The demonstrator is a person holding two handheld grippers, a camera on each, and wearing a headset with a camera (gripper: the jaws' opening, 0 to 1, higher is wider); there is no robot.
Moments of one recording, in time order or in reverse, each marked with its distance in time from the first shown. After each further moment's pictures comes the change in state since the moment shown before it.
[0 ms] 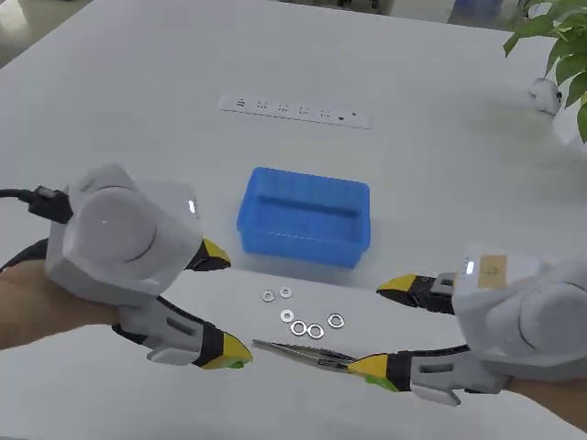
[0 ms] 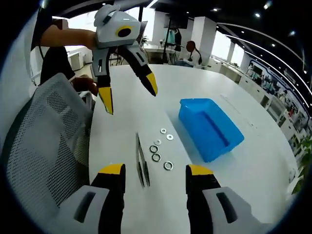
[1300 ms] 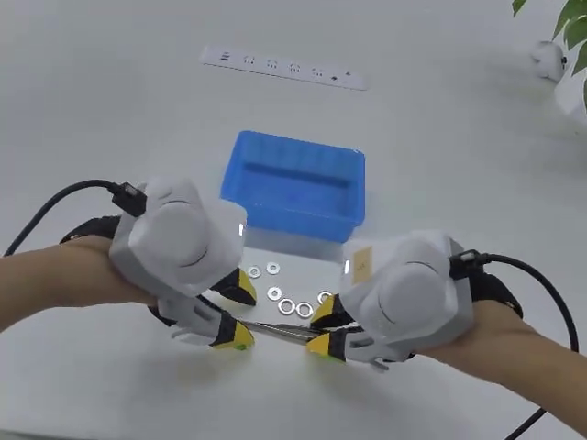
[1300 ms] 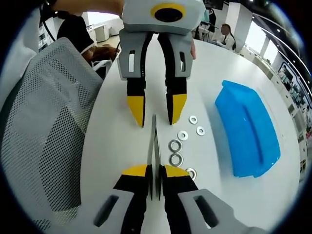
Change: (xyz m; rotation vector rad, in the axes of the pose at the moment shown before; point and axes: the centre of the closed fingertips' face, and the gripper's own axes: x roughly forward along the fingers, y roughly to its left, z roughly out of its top) left arm 0.064 -0.014 -0.025 0.170 0.065 -0.253; right arm 0.053 0.021 -0.026 -0.162 0.227 0.194
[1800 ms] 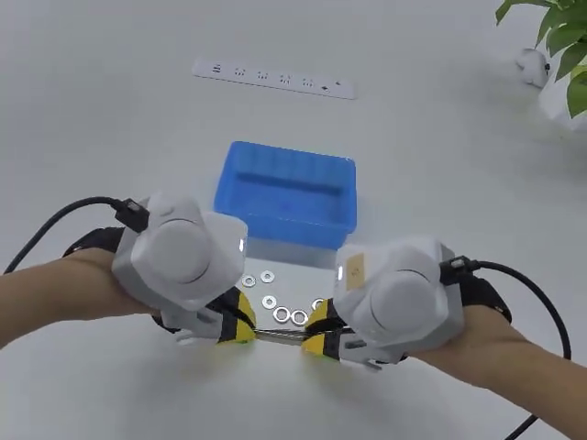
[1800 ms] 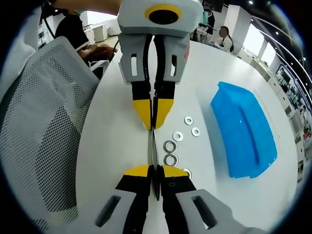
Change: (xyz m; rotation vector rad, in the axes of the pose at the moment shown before) left arm 0.003 0.005 0.003 0.030 -0.002 -0.007; right arm 0.000 -0.009 0.001 -0.004 -0.017 -0.032
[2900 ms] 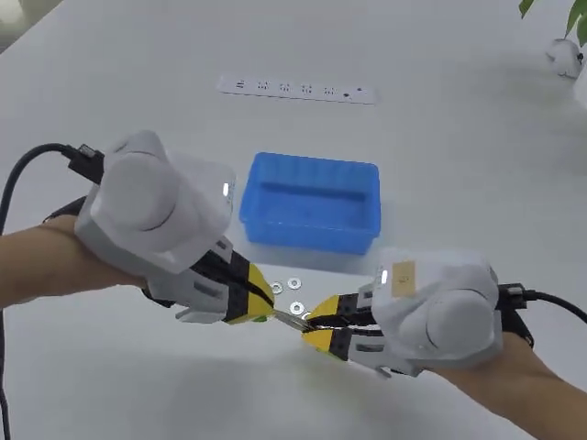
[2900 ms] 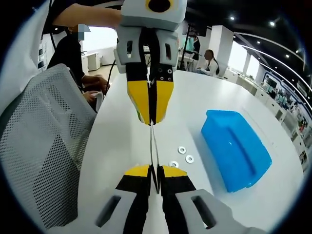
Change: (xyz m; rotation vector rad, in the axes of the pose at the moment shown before) left arm -0.063 -0.011 0.043 -0.033 -0.068 0.040; right arm -0.009 -0.003 0.041 0.064 -0.307 -0.089
